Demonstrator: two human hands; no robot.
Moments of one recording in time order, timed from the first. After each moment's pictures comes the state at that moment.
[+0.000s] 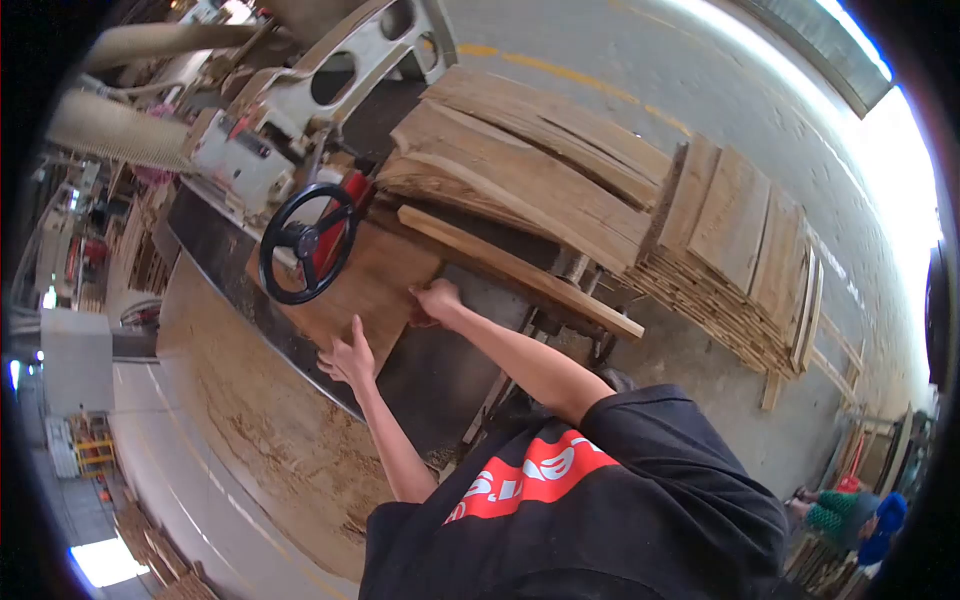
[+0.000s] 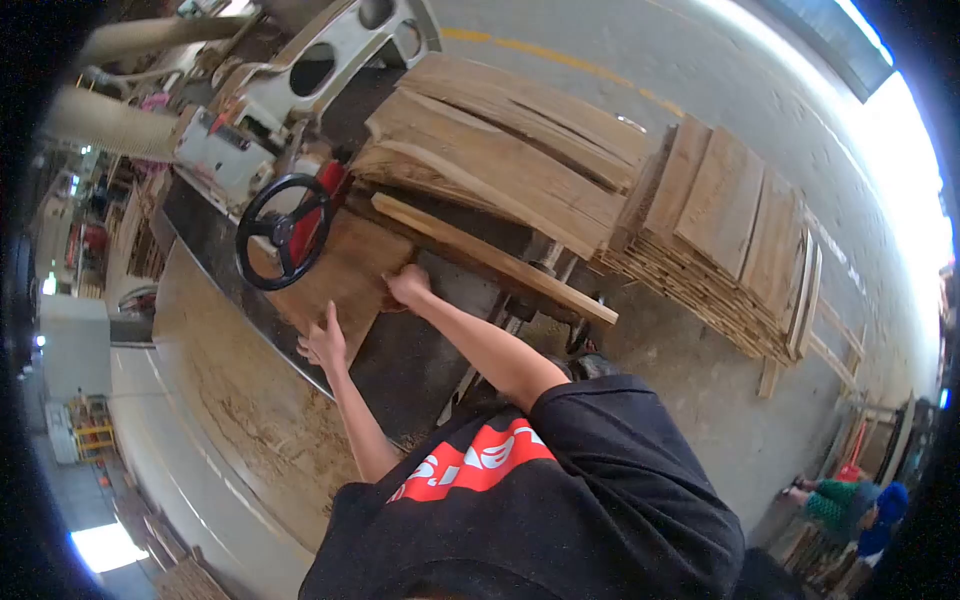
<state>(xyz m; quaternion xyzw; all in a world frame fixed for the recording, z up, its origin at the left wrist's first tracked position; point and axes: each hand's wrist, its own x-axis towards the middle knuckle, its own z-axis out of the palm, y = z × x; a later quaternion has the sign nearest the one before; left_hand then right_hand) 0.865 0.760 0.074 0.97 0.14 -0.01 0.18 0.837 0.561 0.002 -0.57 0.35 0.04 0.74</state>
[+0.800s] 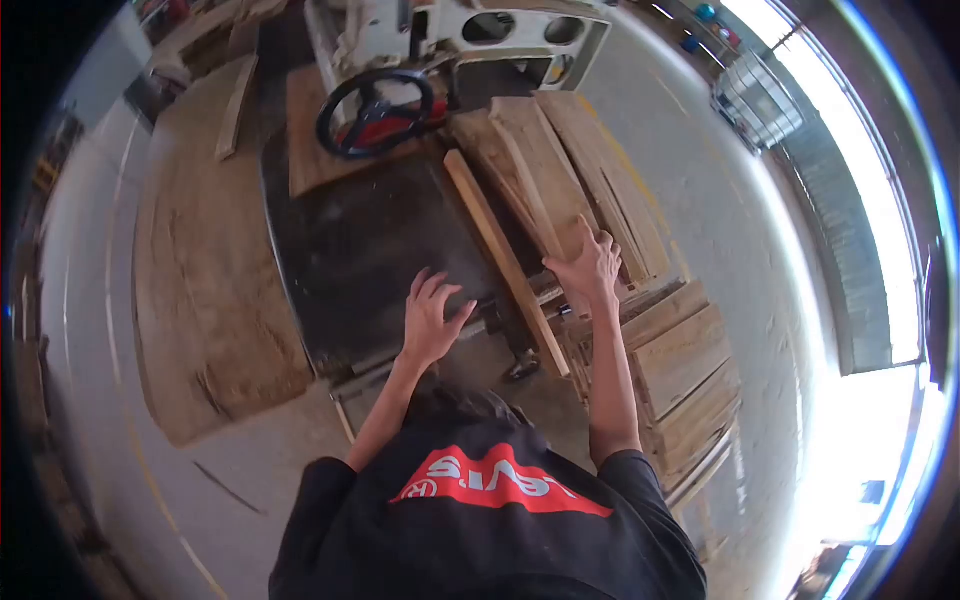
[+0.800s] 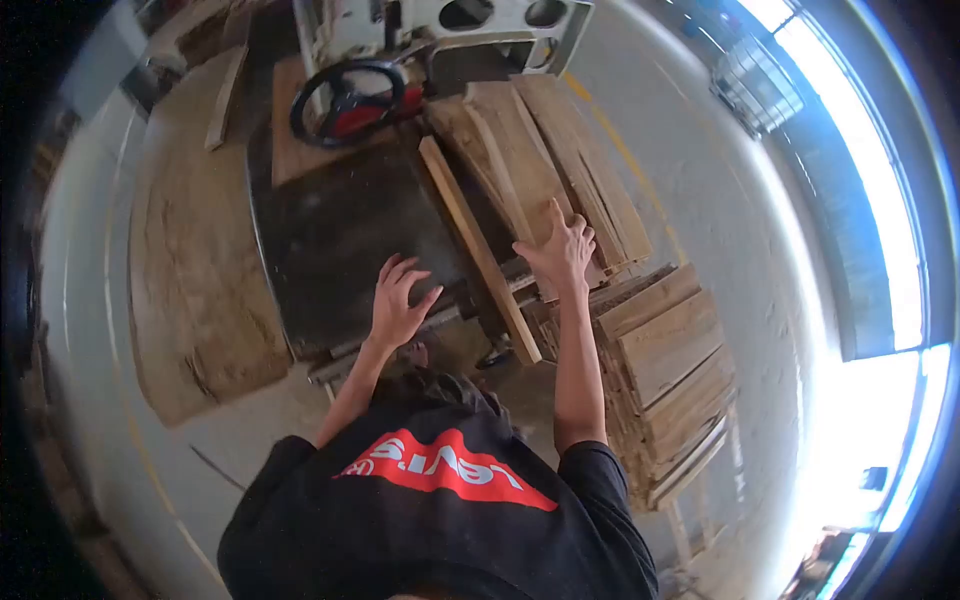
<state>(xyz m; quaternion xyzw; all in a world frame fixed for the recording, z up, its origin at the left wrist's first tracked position) 0.648 0.619 0.083 0.87 -0.21 0.13 0.44 0.665 0.307 0.165 -0.97 0.19 -0.05 0.16</state>
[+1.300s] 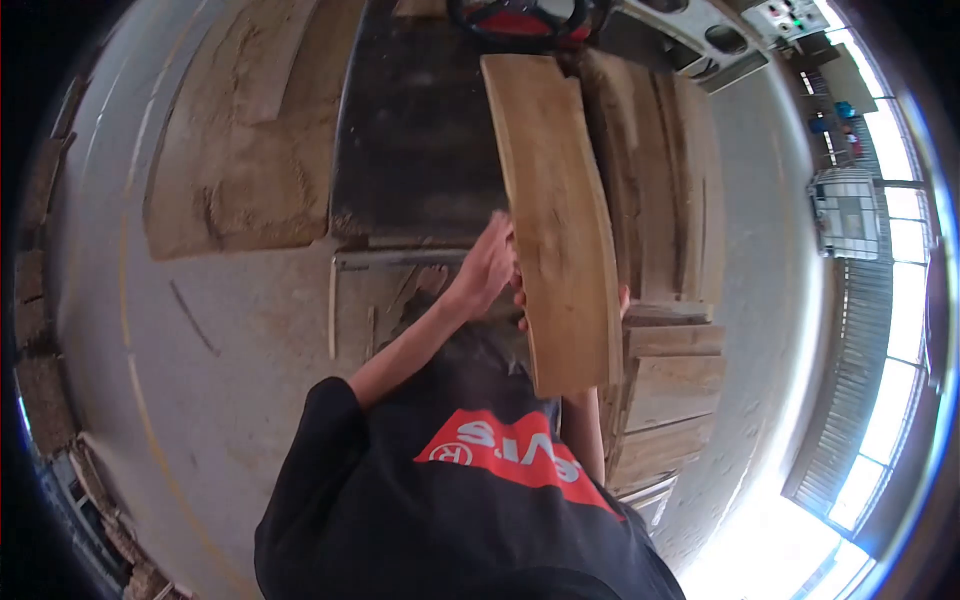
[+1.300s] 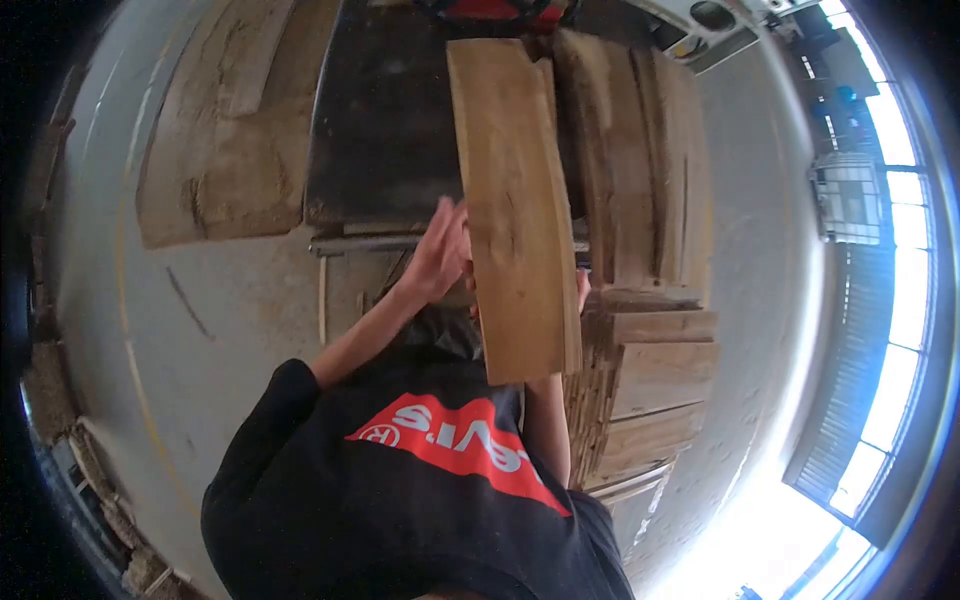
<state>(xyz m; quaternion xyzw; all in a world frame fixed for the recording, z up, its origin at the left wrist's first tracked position) 0.583 0.597 0.122 0.33 0.11 -0.21 0.91 0.532 0.404 0.177 -0.25 0.07 0.26 0.93</state>
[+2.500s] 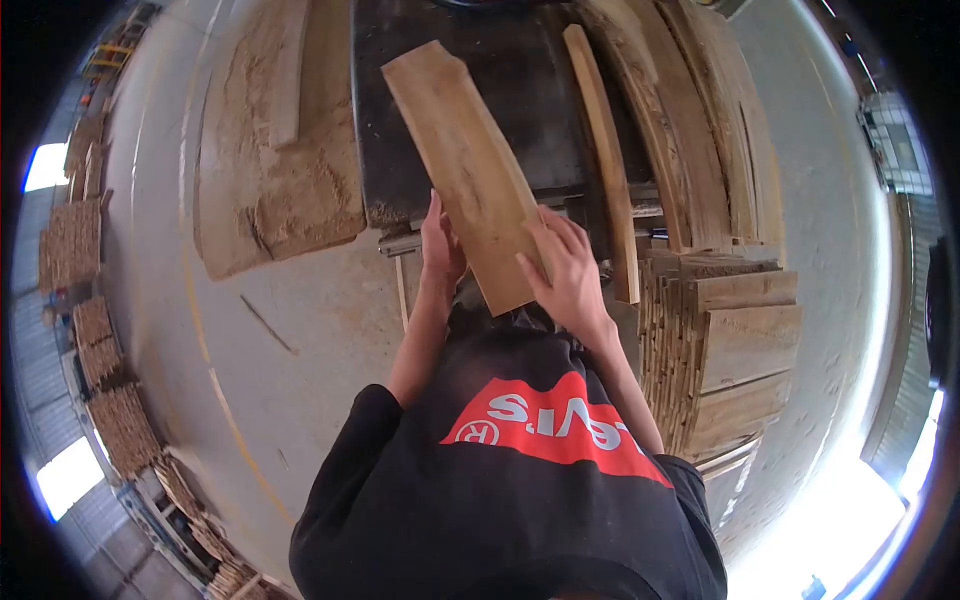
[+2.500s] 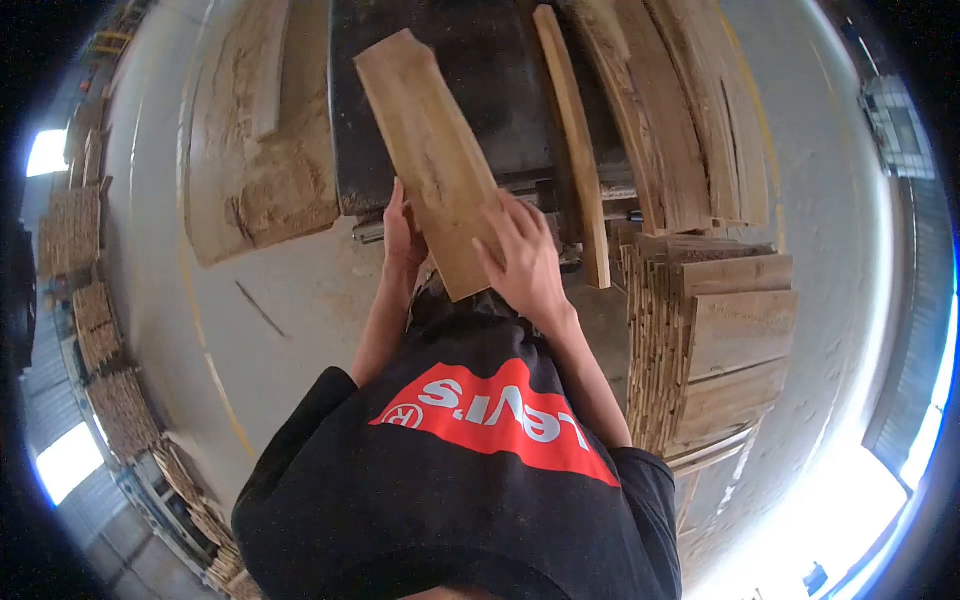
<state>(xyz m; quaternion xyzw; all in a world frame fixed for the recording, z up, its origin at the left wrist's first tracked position) 0.566 0.665 0.068 0.34 0.25 -0.09 0.90 0.541 0.450 0.137 -0.88 -0.21 -0.07 0.42</state>
